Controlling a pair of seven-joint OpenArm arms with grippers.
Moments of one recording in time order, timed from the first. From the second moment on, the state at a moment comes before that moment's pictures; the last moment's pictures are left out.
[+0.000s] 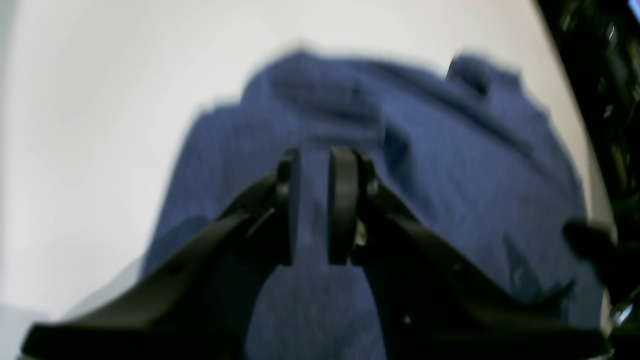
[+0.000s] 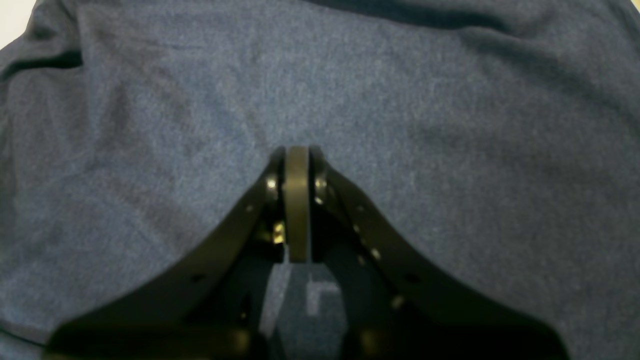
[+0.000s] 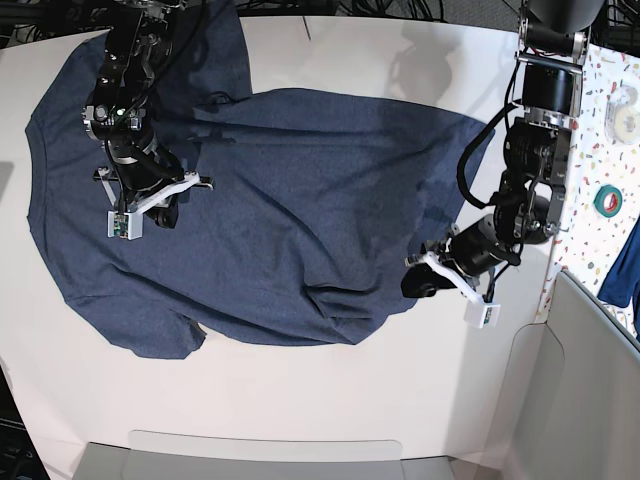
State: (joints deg) left arm -14.8 -22.8 10.1 85.4 -56.4 -5.8 44.2; right arm -8.6 0.3 15.0 108.2 13.3 10.9 -46.4
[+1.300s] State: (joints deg) left arm -8.6 -22.5 25.9 92.1 -39.7 -6.1 35.0; right arm -8.3 0.5 15.0 108.2 13.3 10.9 -46.4
